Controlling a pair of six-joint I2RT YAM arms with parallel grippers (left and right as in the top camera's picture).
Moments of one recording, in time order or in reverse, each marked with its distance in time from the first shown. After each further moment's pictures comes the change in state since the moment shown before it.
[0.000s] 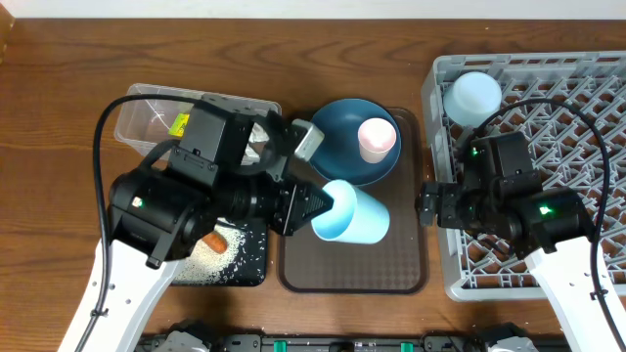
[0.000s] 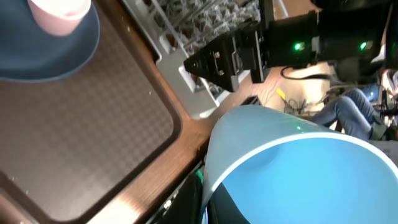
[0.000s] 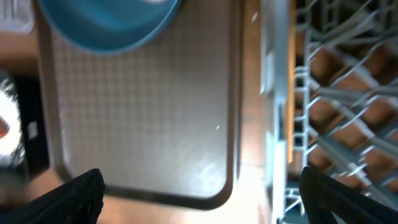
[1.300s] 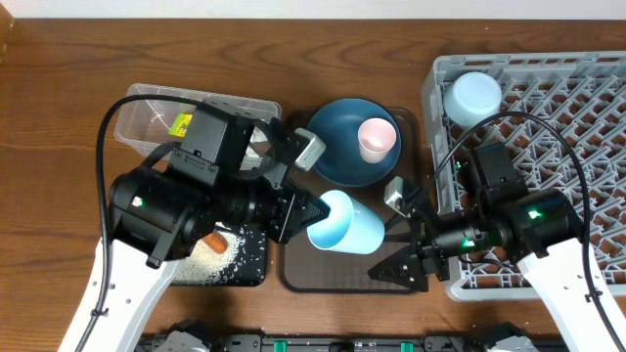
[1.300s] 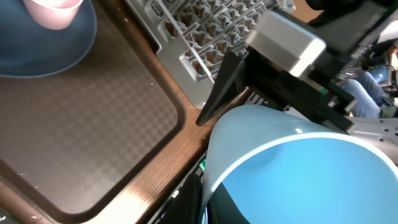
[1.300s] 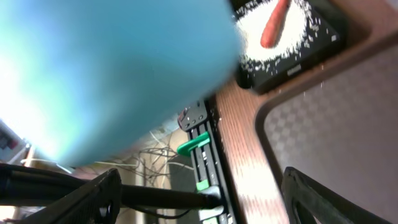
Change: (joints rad) left arm 0.000 0.000 0.000 -0.045 -0.004 0.085; right arm 0.079 0.000 0.000 -0.109 -0.902 -0.860
